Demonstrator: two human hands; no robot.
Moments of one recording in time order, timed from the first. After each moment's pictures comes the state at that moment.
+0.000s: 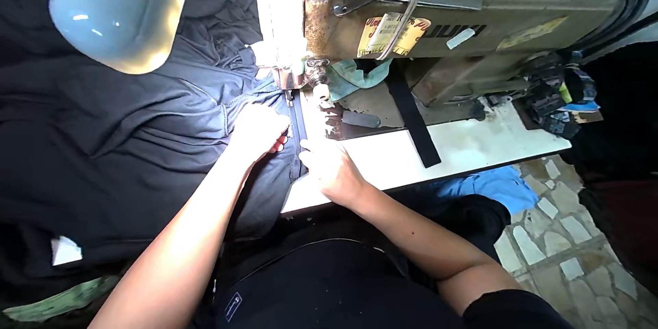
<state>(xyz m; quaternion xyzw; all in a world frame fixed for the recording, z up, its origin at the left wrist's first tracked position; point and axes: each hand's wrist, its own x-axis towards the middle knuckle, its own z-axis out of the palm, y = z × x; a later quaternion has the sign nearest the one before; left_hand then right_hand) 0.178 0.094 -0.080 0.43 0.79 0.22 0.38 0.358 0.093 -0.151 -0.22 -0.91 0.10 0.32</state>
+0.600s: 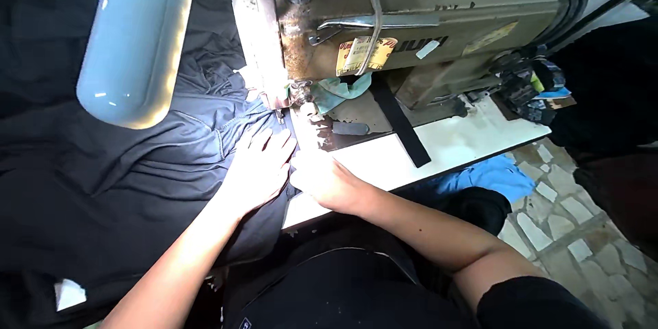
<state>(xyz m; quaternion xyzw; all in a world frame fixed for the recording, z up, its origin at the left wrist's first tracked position) 0.156 0.059 -0.134 0.83 0.54 0.15 -0.01 0.358 0.099 -0.118 -0.15 -0.97 0.10 0.19</state>
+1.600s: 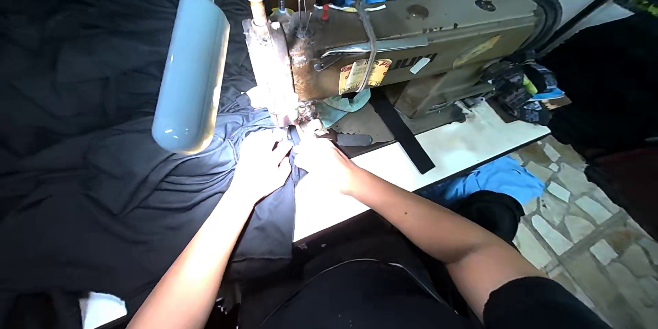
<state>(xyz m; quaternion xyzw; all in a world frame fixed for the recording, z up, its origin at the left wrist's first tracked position) 0.133 0.096 -0.145 0.81 0.53 0.24 -0.05 0.338 0.137 -0.115 -0.22 -0.95 0.15 0.15</state>
